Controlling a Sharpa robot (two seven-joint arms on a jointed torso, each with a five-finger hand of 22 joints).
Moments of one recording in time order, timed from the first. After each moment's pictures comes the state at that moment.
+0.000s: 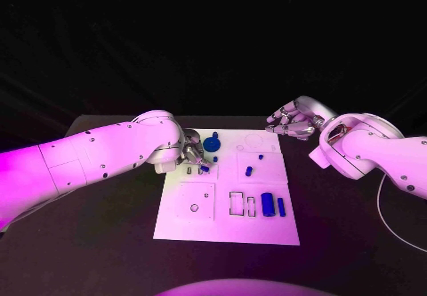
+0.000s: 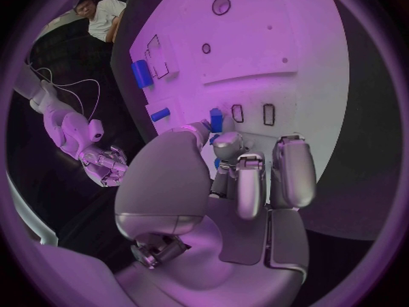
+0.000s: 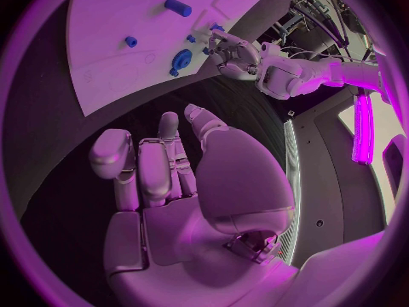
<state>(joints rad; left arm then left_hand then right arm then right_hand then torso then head) 1.30 -0.61 -0.04 1.35 -1.03 0.20 -0.61 1.35 -0.14 0.44 0.30 0.05 0.90 0.04 0.61 0.69 1.29 -0.03 1.10 1.02 1.47 -0.09 1.57 1.31 0.08 1.45 0.03 1.37 1.31 1.29 -0.91 -0.03 1.60 -1.07 -0.40 -0.19 1.27 -0.09 0.22 0.08 0.33 1.00 0.14 0.14 0.07 1.10 0.05 0.78 0.79 1.46 -0.02 1.23 1.17 0.12 1.27 0.08 1.27 0.94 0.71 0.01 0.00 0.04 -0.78</state>
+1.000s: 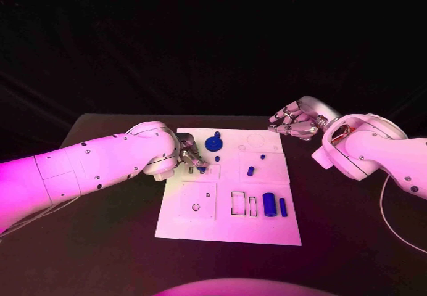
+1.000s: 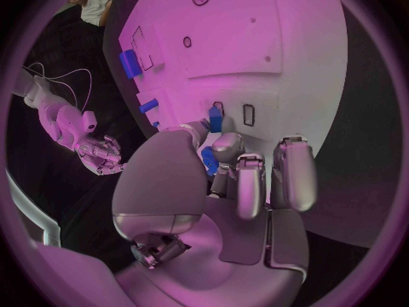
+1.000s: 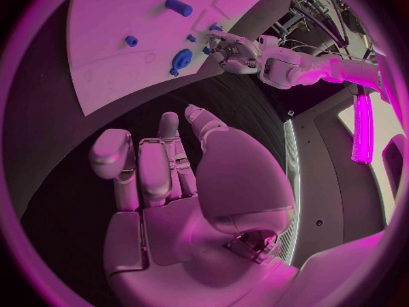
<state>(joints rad) 1.25 -0.66 -0.04 1.40 -1.06 0.04 -0.61 1.32 -0.17 0.49 0.28 0.05 0.91 0.04 0.62 0.70 1.30 -0.03 1.12 1.04 1.47 -0.09 1.57 1.31 0.06 1.46 0.02 1.38 1.31 1.29 -0.91 -0.03 1.60 -1.06 -0.40 -0.18 1.26 -0.09 0.22 0.08 0.33 1.00 0.14 0.14 0.07 1.10 0.05 0.78 0.79 1.46 -0.02 1.23 1.17 0.12 1.27 0.08 1.27 0.94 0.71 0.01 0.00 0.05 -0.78</state>
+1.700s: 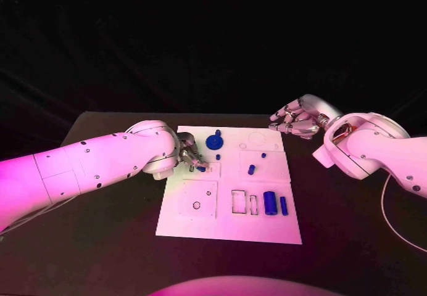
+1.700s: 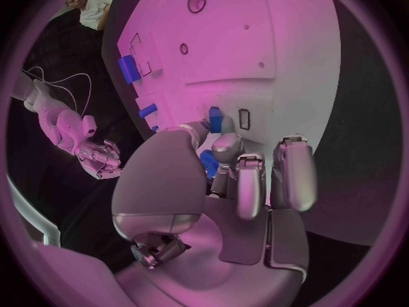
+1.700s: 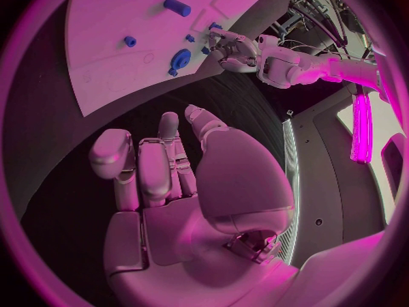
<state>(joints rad) 1.24 -0.67 -0.03 1.41 -1.08 0.07 -0.62 1.31 -0.17 0.50 0.28 0.05 0.91 0.04 0.62 0.70 1.30 -0.03 1.12 1.04 1.47 -0.09 1.57 1.31 0.06 1.46 0.03 1.38 1.31 1.29 -0.91 -0.03 1.60 -1.06 -0.40 -0.17 1.26 -0.09 0.22 0.08 0.33 1.00 0.14 0.14 0.07 1.10 0.05 0.78 0.79 1.46 -0.02 1.23 1.17 0.12 1.27 0.08 1.27 0.94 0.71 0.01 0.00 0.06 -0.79</state>
